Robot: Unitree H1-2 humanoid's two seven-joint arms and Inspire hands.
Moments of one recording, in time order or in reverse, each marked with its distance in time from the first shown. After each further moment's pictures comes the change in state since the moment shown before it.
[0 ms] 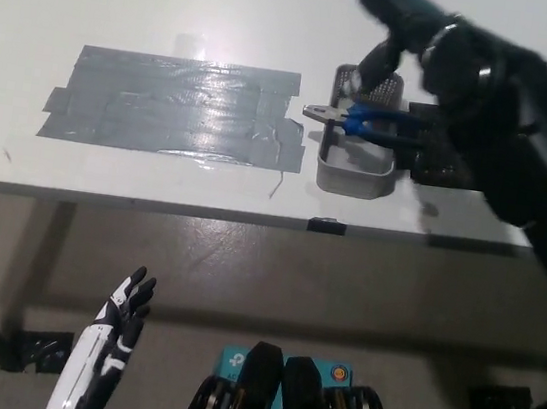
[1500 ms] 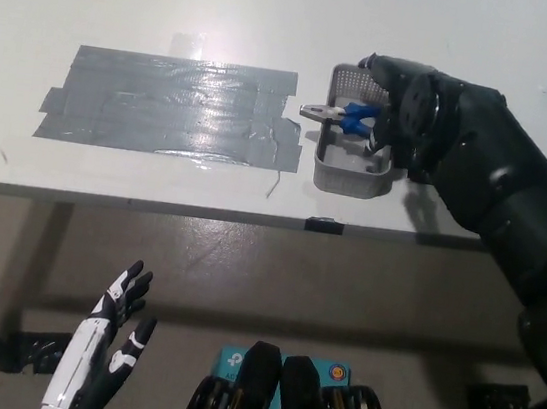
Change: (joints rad) left_arm -0.012 0.014 0.005 -0.019 0.017 0.019 -0.003; right_arm -0.034 0.080 0.005 0.415 -0.101 -0.094 -0.058
